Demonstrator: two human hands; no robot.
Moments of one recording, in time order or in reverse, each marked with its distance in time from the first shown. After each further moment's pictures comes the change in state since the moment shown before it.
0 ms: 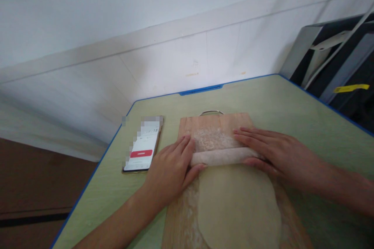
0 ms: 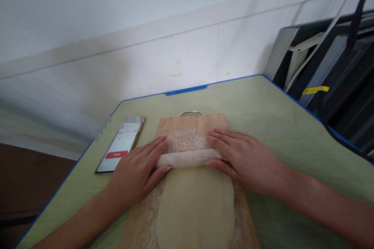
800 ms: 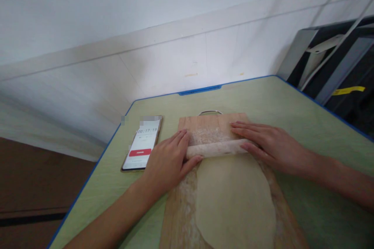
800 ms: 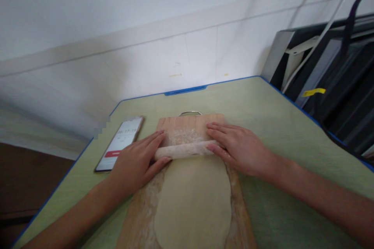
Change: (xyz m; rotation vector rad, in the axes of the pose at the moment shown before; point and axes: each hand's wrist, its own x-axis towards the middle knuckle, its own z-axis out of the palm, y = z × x) left_hand 0.012 -0.009 0.002 0.009 -0.034 -0.067; right_hand 0.012 0.015 0.003 0.011 -0.062 0.060
